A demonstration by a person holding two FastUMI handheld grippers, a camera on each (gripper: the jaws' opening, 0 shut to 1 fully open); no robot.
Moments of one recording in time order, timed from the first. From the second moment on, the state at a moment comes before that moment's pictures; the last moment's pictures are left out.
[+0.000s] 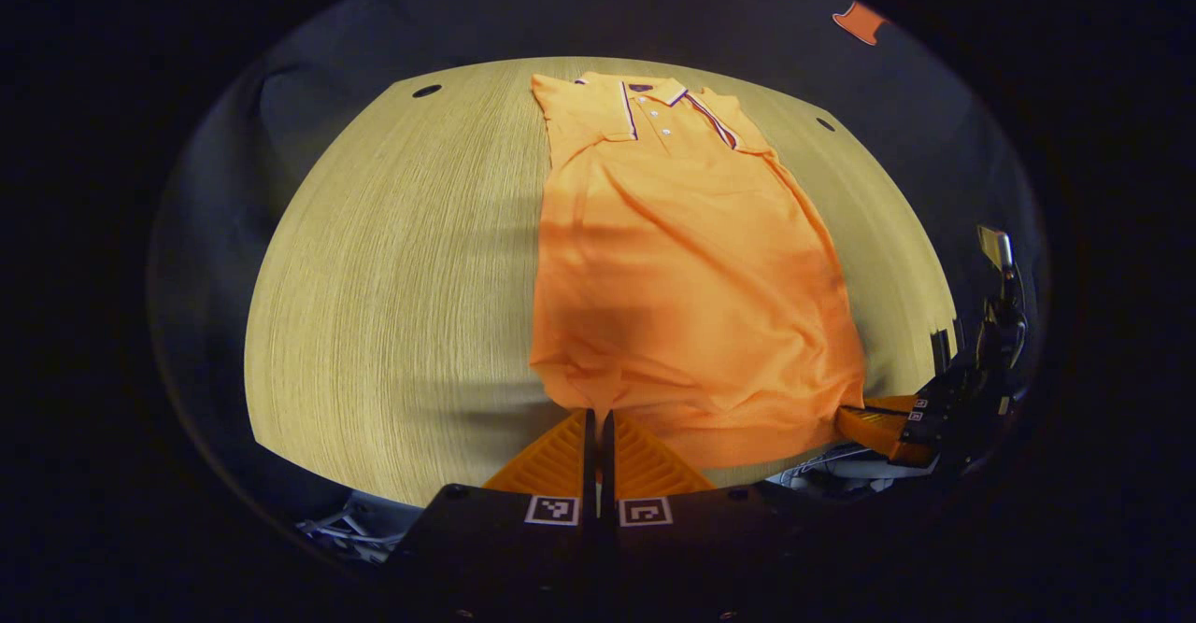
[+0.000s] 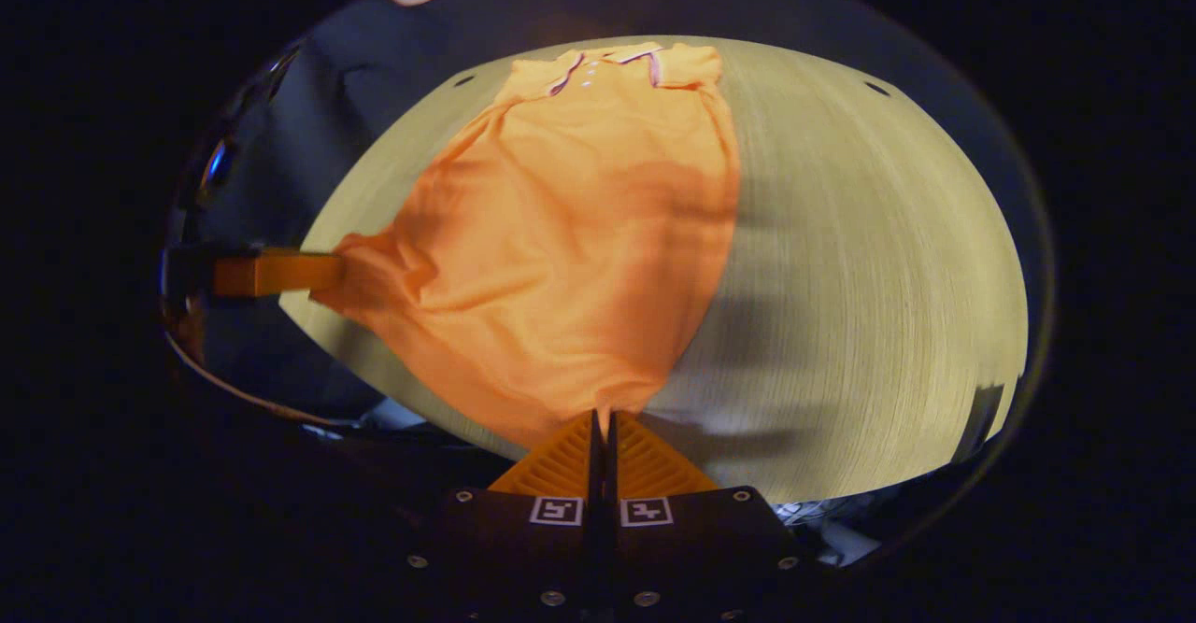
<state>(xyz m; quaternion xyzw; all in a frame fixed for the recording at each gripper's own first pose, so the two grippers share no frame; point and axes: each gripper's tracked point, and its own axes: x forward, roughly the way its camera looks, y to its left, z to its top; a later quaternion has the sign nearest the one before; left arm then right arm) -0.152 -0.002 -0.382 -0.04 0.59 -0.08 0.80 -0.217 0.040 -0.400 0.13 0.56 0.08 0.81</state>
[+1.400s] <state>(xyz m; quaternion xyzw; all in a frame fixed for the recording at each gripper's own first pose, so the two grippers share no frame) 0.120 -0.007 -0.328 -0.03 0.47 -0.14 0.87 0.071 -0.034 -0.301 0.16 0.41 0.02 0.90</state>
